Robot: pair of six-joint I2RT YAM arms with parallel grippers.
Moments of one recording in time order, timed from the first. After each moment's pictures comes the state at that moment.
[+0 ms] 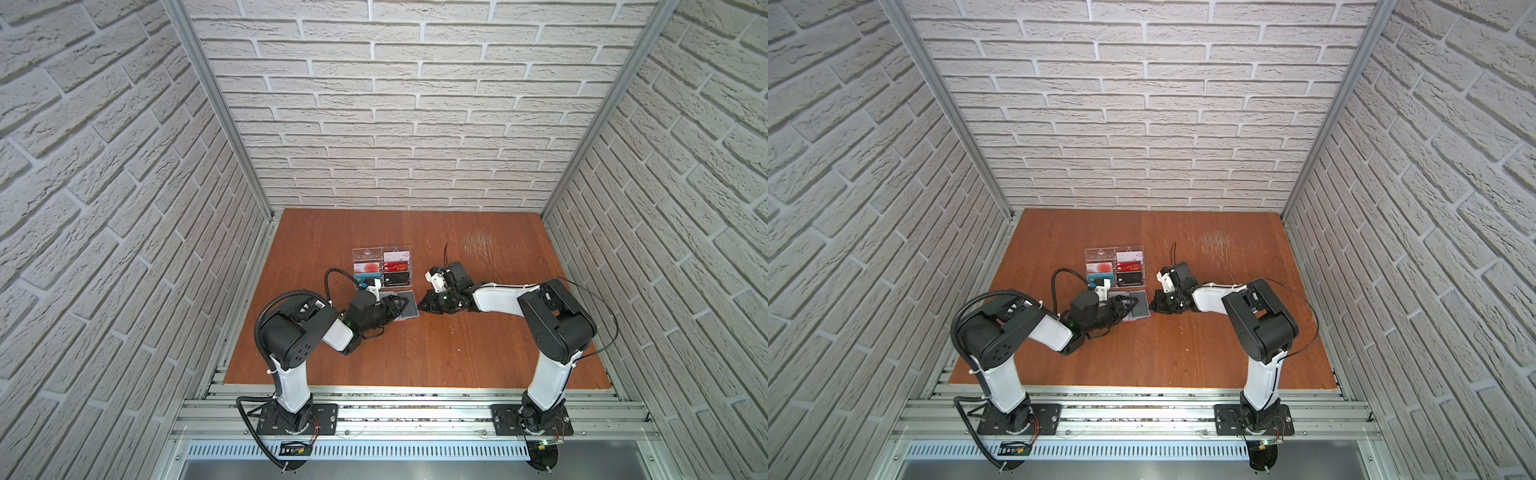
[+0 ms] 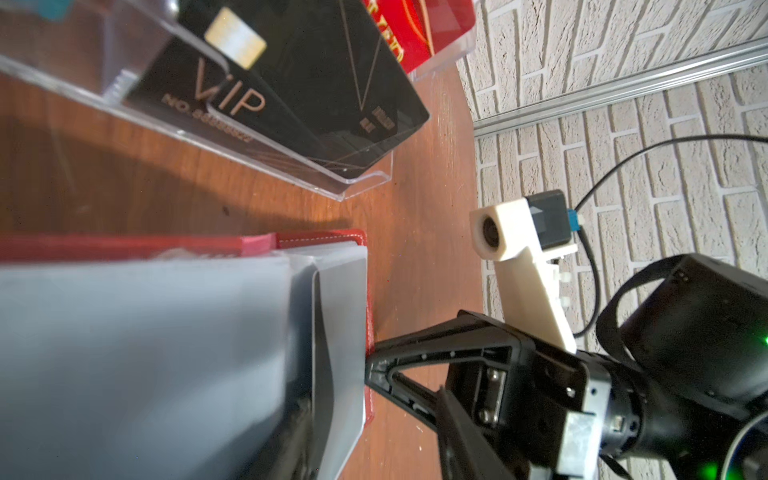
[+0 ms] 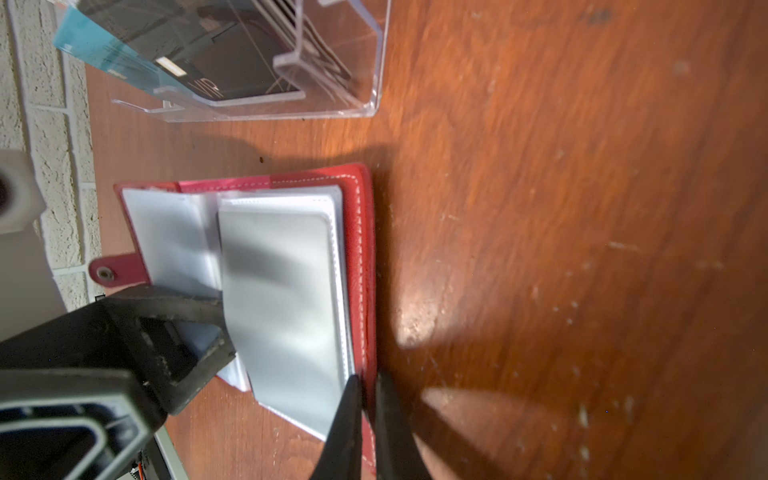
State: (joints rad) left arm -0.65 1.82 0.46 0.97 0.29 -1.15; right arm 0.45 1.86 0.94 -0.09 -0.48 0.57
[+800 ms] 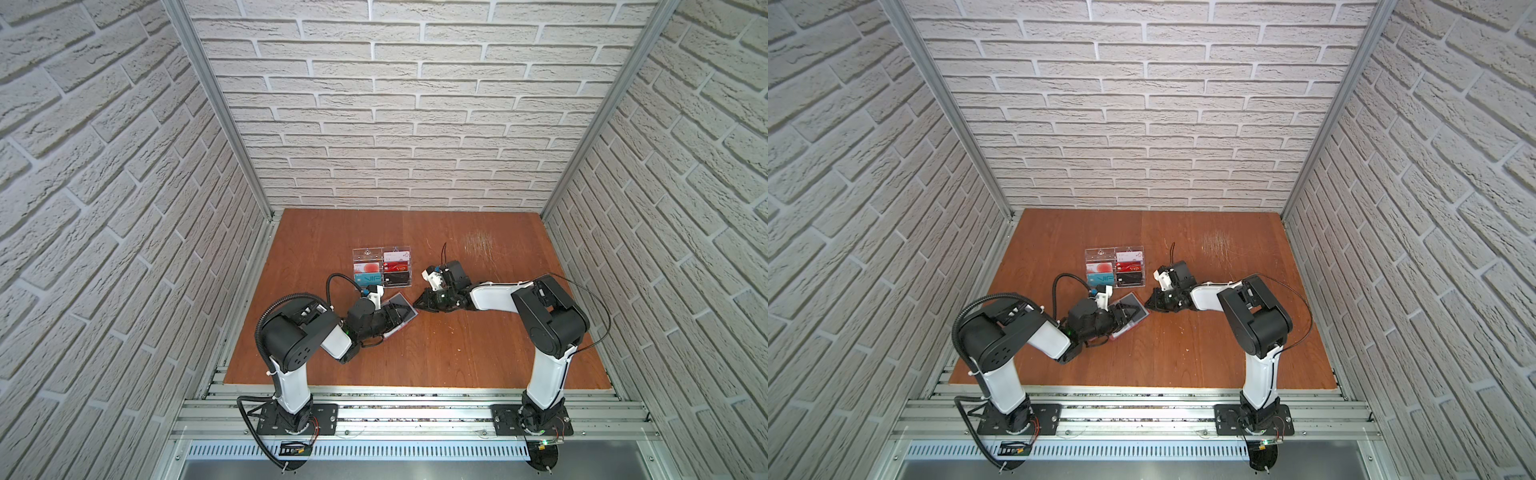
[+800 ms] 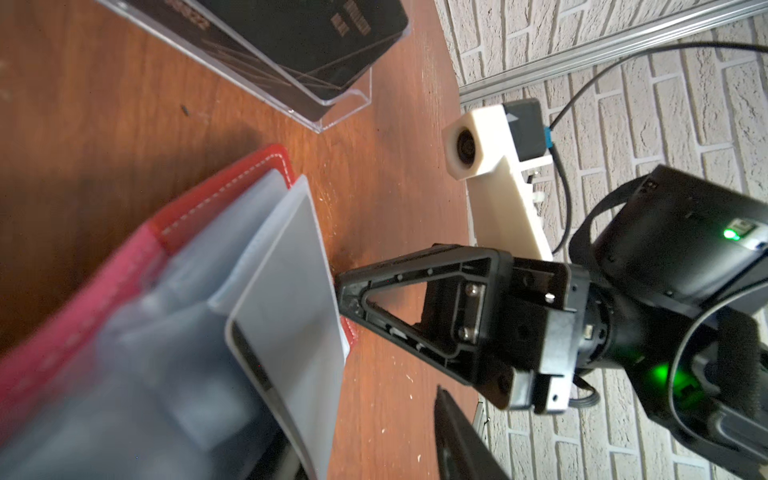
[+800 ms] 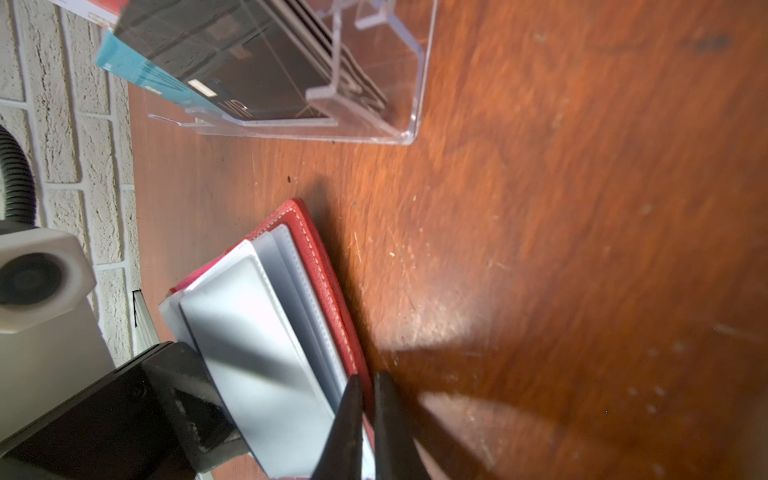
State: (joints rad) left arm -0.69 1.81 0.39 1.06 0.30 -1.14; right arm 0.44 1.91 0.96 -0.01 -0.55 0.60
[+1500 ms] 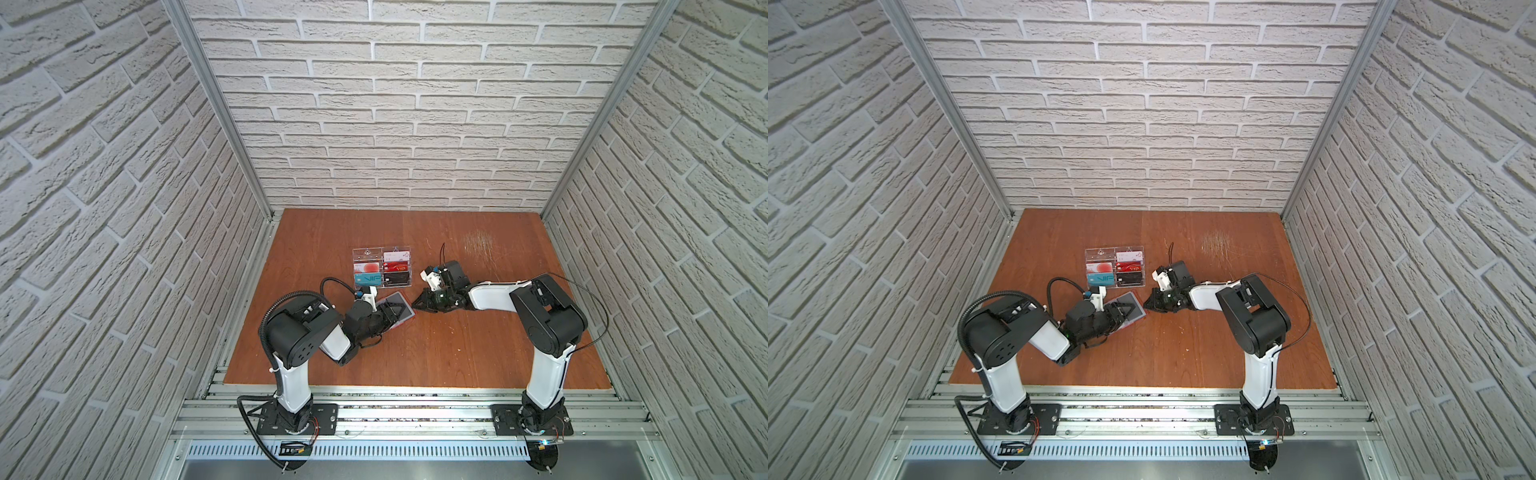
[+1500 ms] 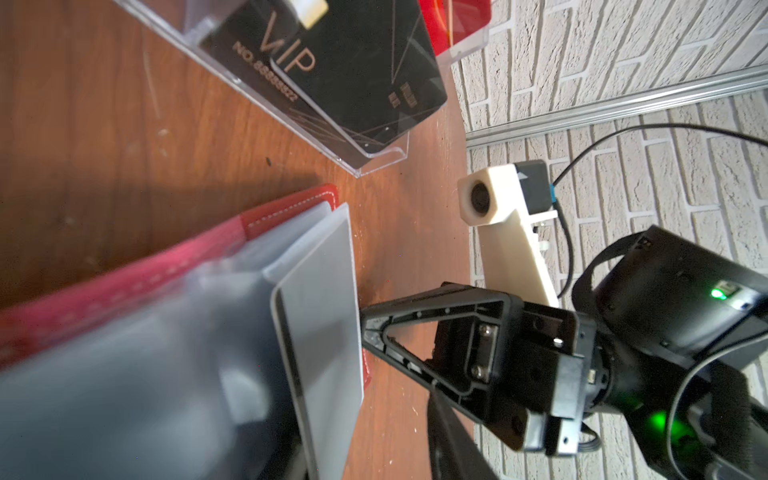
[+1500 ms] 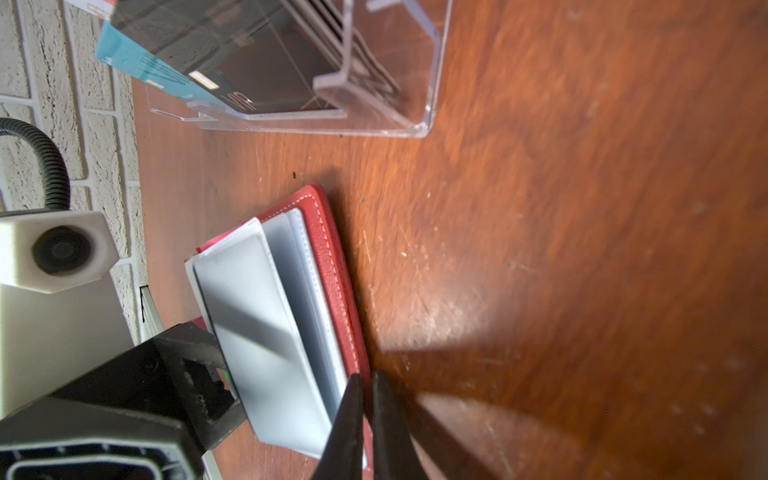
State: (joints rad) left arm -0.66 1.84 0.36 1.15 0.22 -1.22; right arm 0.45 1.92 0.97 -0.03 -0.56 0.61
